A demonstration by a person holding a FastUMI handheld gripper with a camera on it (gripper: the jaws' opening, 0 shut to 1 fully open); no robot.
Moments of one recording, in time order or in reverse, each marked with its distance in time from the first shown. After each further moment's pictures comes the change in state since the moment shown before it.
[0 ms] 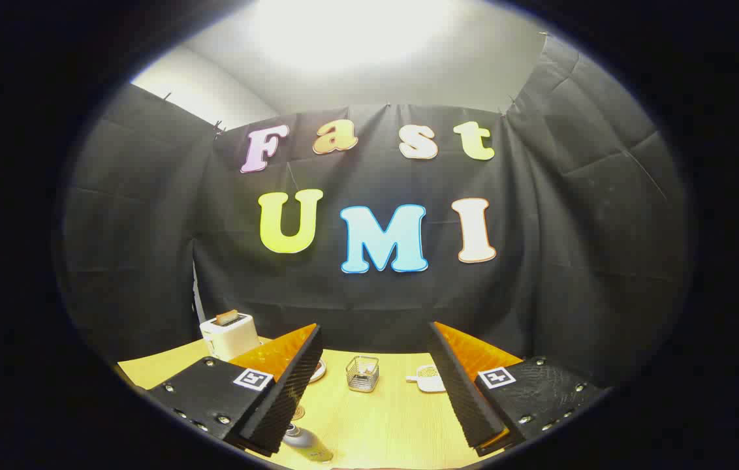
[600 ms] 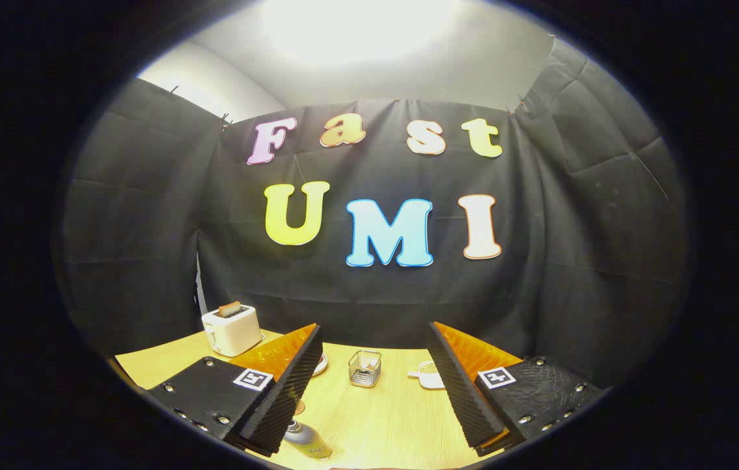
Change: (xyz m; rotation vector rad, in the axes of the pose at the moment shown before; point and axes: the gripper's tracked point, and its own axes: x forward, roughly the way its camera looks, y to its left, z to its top) arm 0.000 0.010 -0.012 -0.024 0.029 0.026
